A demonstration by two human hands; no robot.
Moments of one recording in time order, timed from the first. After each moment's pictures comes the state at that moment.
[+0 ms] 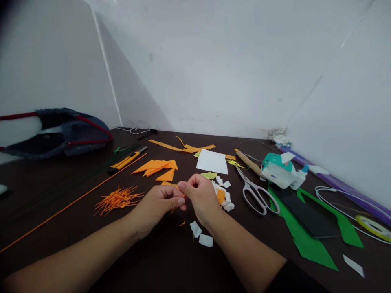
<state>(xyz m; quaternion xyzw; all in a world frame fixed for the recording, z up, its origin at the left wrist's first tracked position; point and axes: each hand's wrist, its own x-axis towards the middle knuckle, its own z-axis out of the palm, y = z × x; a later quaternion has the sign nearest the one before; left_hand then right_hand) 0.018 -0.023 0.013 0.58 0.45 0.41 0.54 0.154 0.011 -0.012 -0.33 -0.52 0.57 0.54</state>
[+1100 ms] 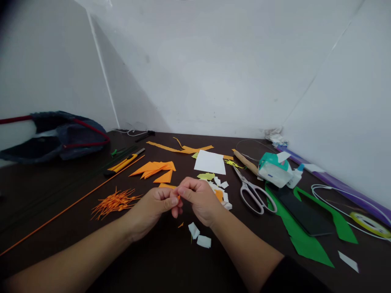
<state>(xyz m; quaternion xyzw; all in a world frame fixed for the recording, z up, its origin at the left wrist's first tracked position) 0.012 -0.019 0.006 0.58 0.36 0.42 0.59 0.162 0.007 -0.001 -0.22 -0.55 0.65 0.47</state>
